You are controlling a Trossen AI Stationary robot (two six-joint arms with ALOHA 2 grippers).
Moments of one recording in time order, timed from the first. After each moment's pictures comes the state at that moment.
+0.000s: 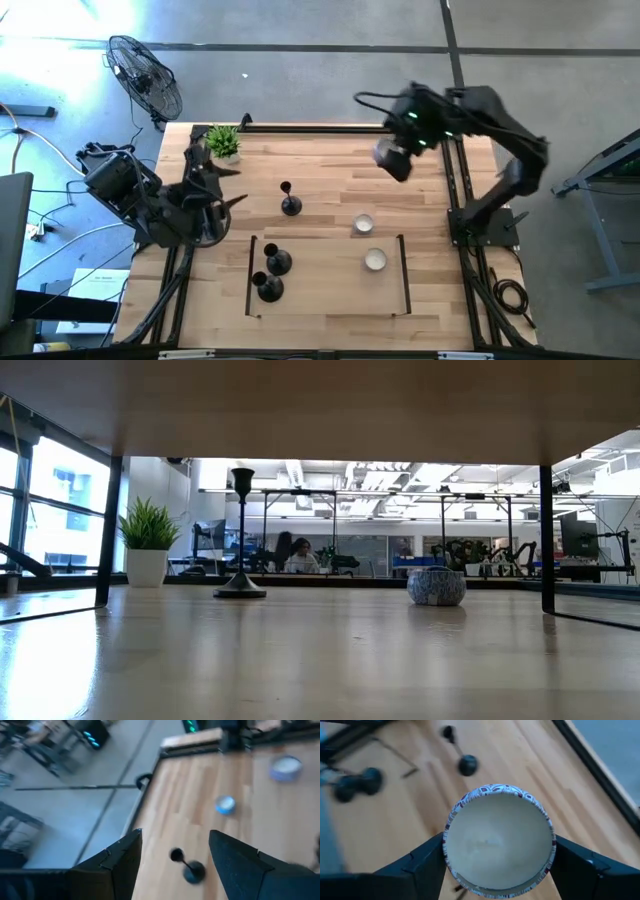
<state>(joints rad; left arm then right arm) -0.63 1.34 1.97 -1.56 -0.95 -0.45 -0.22 1.58 2.17 -1.57 -0.04 0.33</state>
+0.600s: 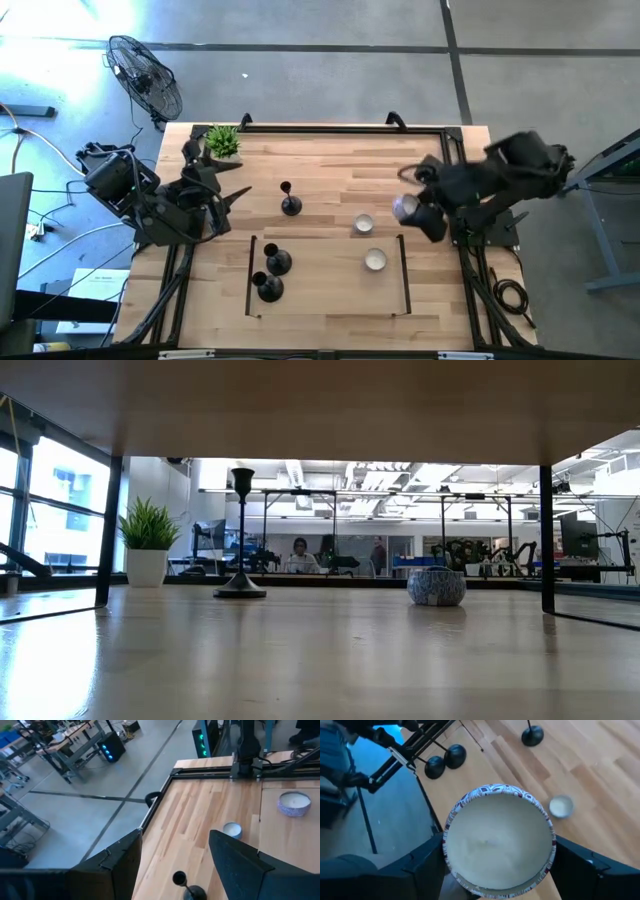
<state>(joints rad) -0.63 1.34 1.97 -1.45 -1.06 -0.45 0.39 1.49 2.17 -1.57 0.16 1.00</state>
